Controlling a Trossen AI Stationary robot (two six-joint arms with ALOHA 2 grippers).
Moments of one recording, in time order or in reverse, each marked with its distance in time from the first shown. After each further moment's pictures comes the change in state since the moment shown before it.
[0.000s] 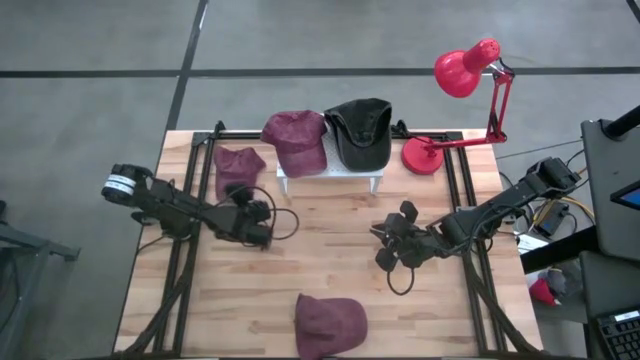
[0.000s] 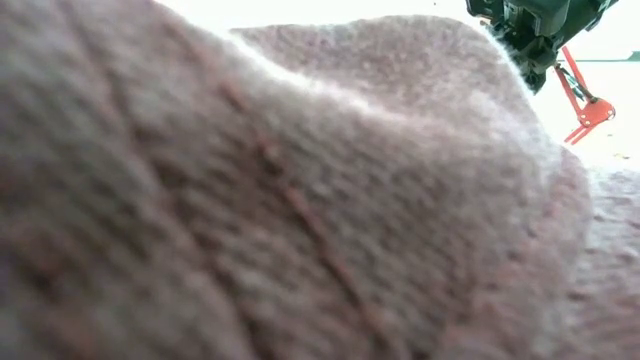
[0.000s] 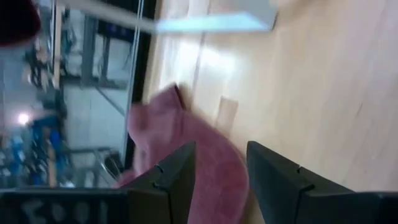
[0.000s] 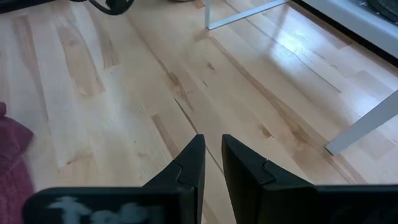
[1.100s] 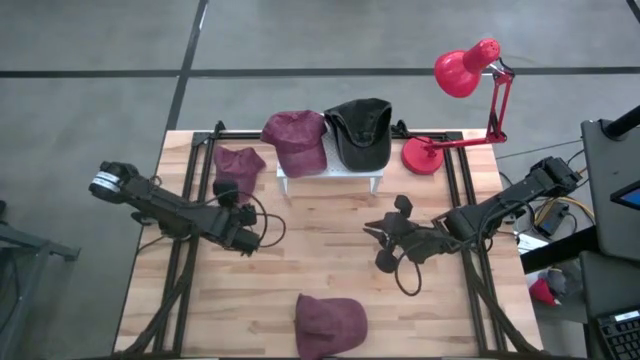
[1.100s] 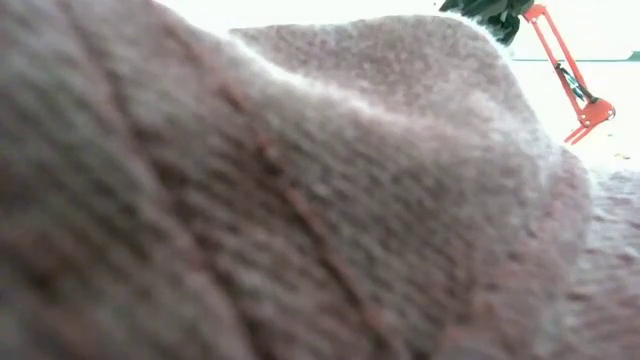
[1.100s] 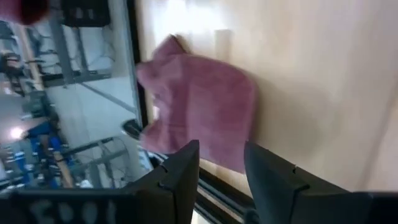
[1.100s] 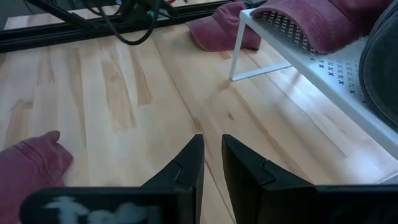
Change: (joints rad) left arm -0.132 -0.124 0.178 -0.601 0.189 -0.097; right arm 0.000 -0.019 0.142 0.024 -0.009 -0.235
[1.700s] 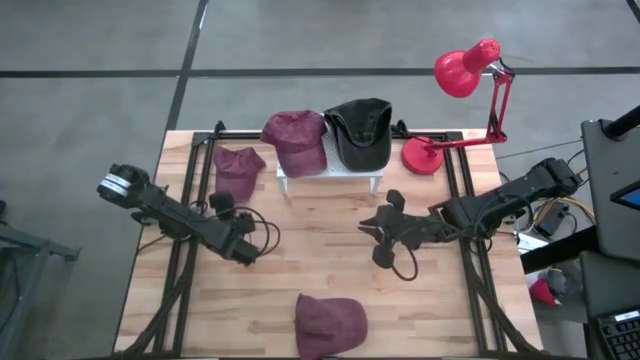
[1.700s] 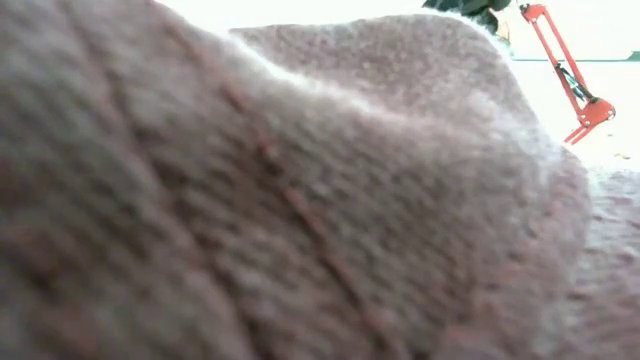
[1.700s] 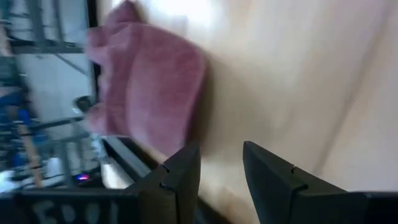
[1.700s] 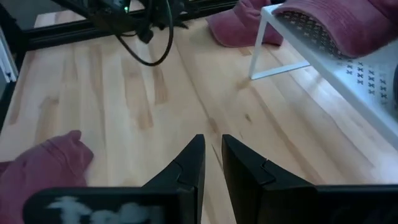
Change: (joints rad) left arm -0.073 0.093 -0.136 0.142 0.091 -0.237; right arm -0.093 0.004 0.054 -0.007 -0.190 -0.063
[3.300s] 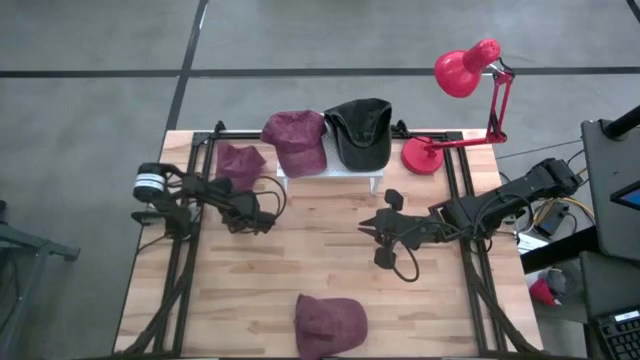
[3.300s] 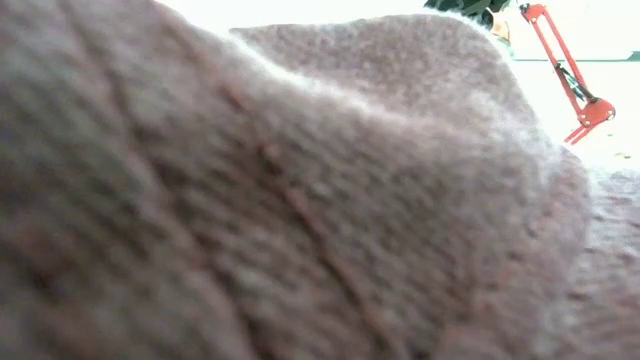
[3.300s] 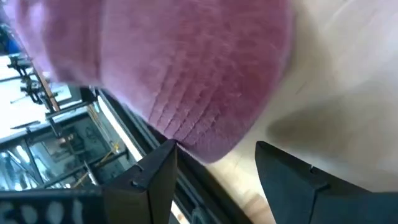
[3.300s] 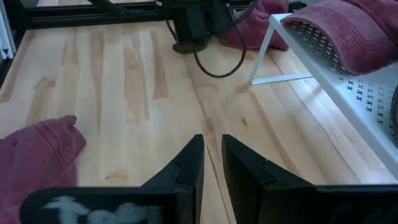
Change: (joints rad) left arm 0.439 0.266 -0.013 0.094 0.004 0.064; right arm -0.003 0.000 -0.001 0.001 -0.010 -0.113
